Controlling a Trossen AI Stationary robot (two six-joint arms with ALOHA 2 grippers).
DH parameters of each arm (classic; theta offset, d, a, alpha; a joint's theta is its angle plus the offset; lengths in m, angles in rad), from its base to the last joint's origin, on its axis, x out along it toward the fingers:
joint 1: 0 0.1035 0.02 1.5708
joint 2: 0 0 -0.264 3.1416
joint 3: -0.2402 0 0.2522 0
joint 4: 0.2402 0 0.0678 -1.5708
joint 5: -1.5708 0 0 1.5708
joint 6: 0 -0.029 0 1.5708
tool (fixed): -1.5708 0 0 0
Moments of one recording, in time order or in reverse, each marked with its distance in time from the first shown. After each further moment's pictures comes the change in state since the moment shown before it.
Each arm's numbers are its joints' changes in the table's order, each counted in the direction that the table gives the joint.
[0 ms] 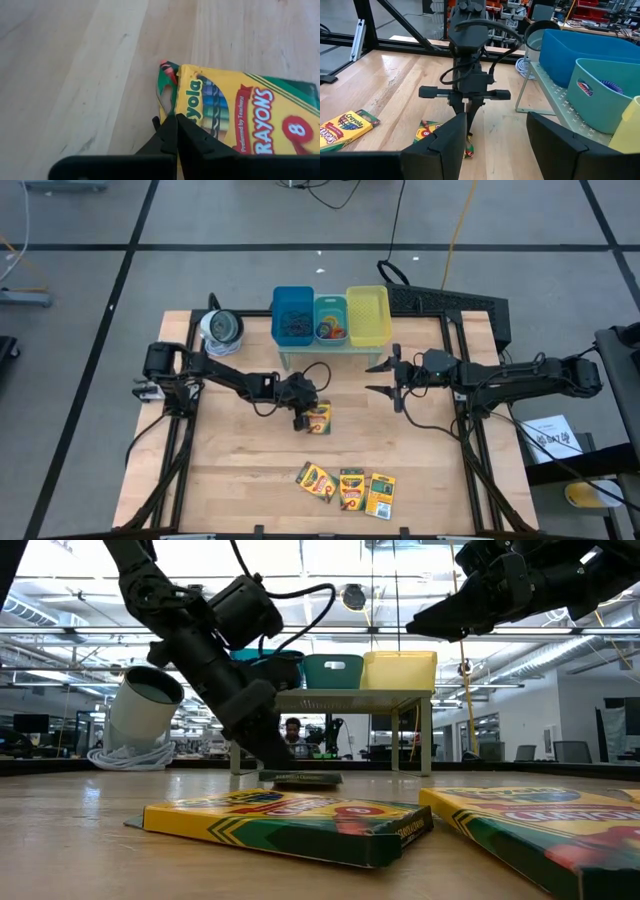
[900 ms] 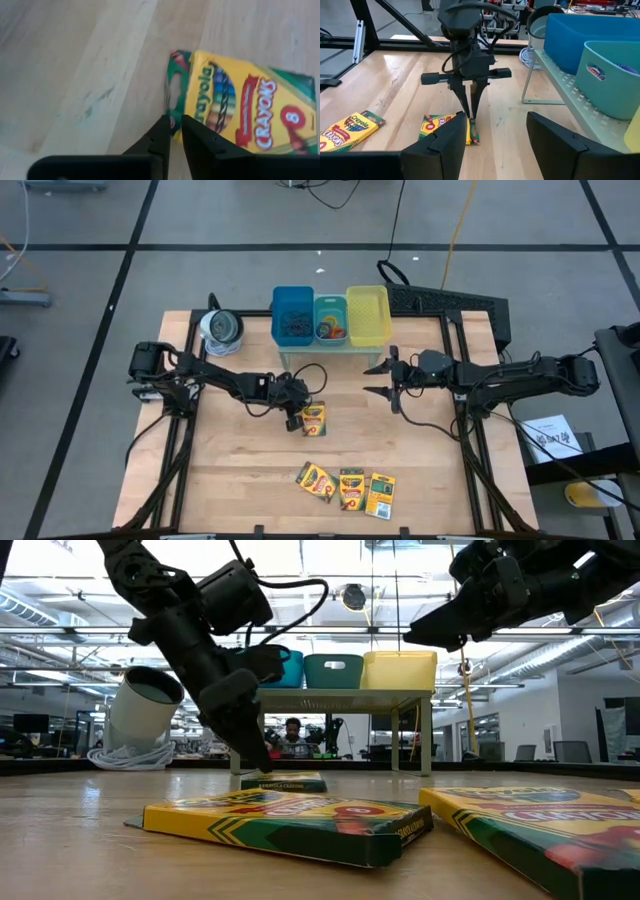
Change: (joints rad) left arm -0.034 0.106 0.000 0.114 -0.097 0.080; right arm 0.000 -0.046 0.000 -0.012 -0.007 -0.070
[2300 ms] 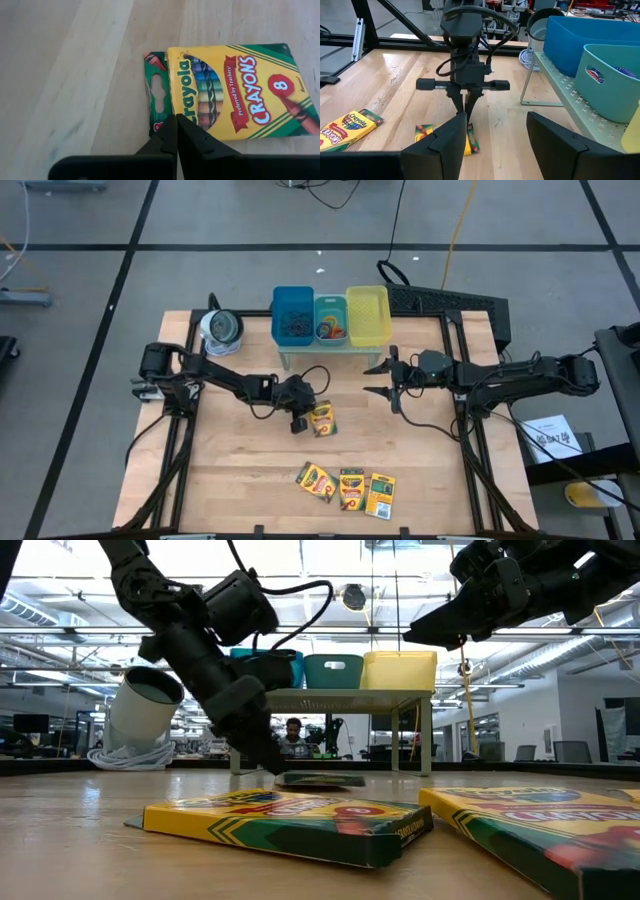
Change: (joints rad) left arm 0.008 -0.077 0.002 -0.080 0.101 -0.066; right arm 0.000 0.000 0.000 -0.005 0.002 0.021
